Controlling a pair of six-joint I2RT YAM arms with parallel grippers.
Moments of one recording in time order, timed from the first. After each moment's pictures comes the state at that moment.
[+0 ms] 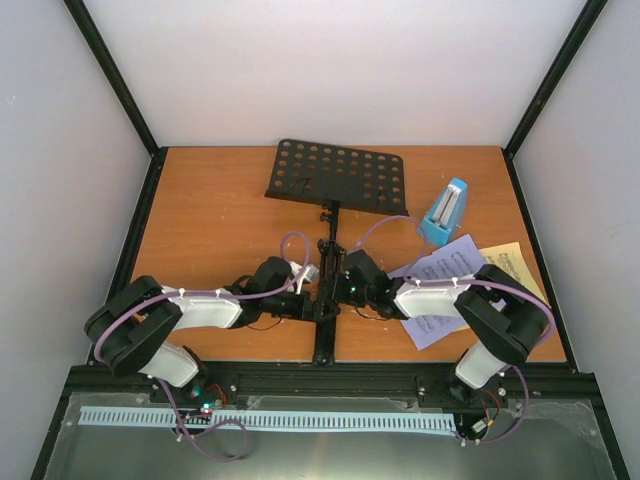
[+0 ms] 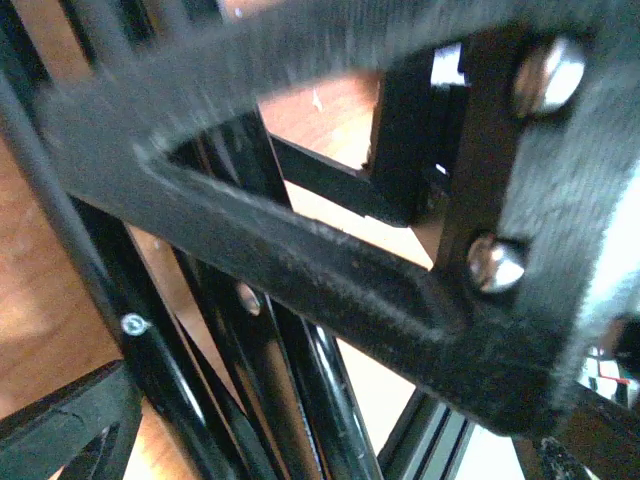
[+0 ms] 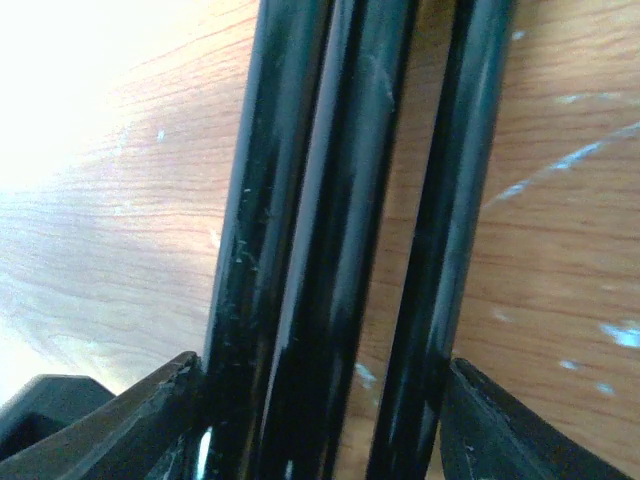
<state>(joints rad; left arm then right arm) -0.78 1.47 0.45 0.30 0.57 -0.74 0.85 1.61 0.64 0.20 -0.11 0.96</state>
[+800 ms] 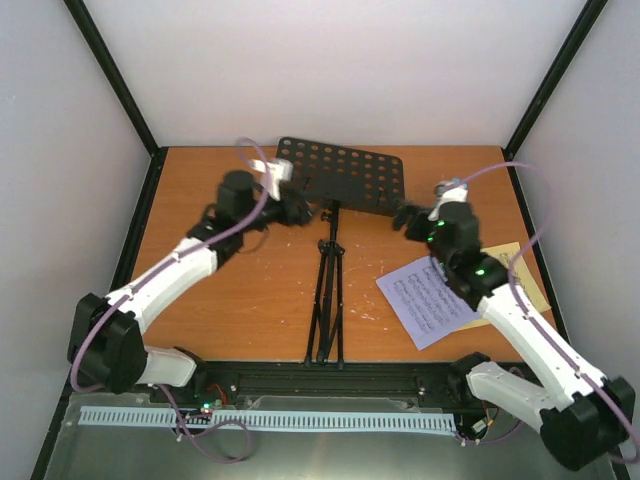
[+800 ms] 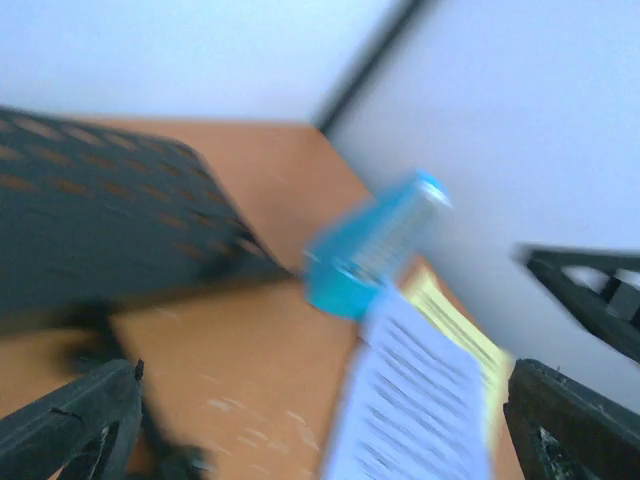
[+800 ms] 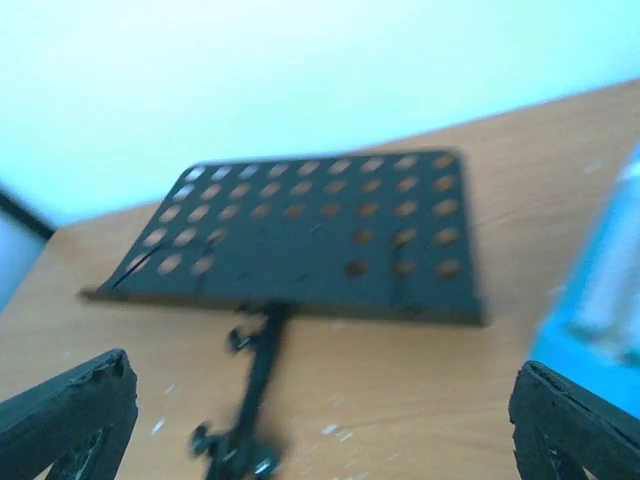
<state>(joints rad) -0.58 1.35 0.98 0.05 0.48 -0.47 0.54 1.00 0.81 -0.19 0.22 0.52</state>
